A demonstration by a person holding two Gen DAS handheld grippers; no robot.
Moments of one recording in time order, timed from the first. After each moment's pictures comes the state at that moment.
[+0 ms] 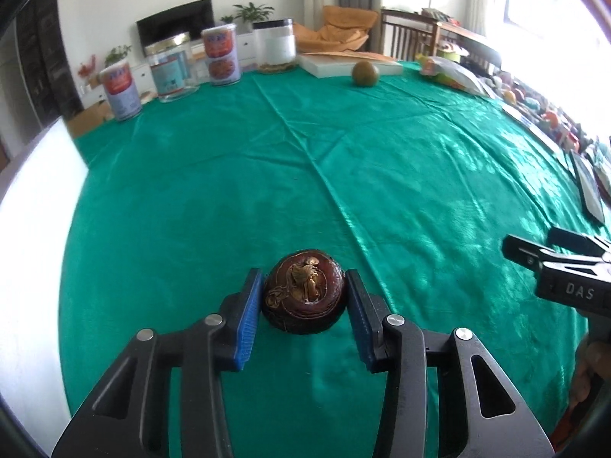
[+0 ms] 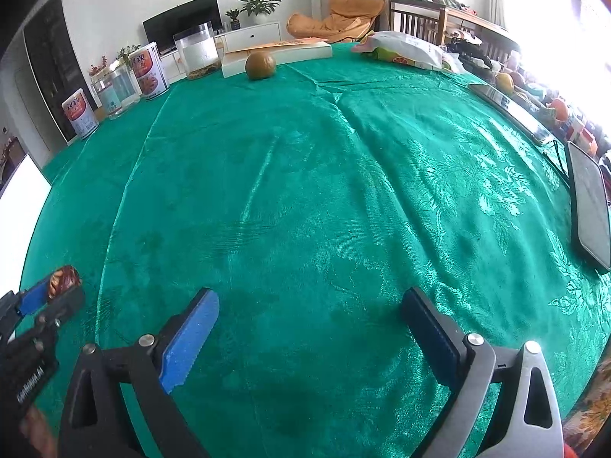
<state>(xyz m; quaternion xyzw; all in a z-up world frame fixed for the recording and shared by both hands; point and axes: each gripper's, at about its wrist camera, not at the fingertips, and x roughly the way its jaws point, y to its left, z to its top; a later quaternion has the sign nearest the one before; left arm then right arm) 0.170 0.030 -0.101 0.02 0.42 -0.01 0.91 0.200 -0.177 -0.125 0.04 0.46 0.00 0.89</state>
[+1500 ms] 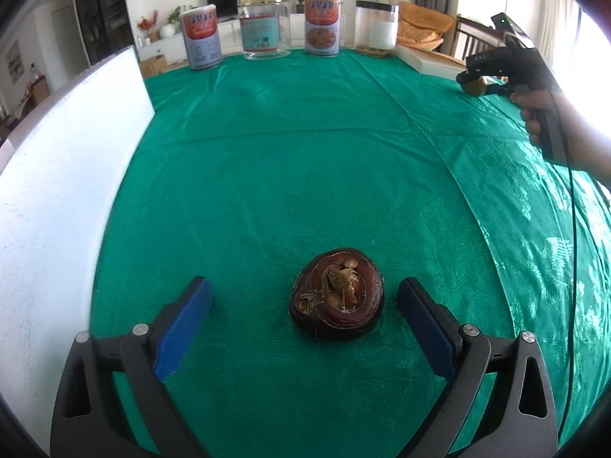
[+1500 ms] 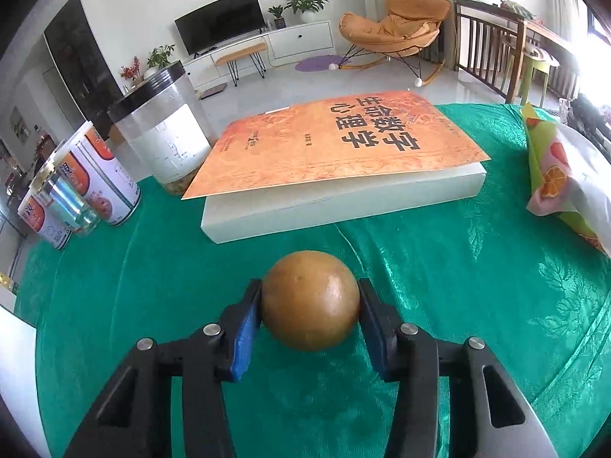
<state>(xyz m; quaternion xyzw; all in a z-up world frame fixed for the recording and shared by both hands) 0.186 0.094 -0.123 -0.04 0.45 0.08 0.89 0.542 -0.132 -0.109 0.06 0.46 0.12 0.88</state>
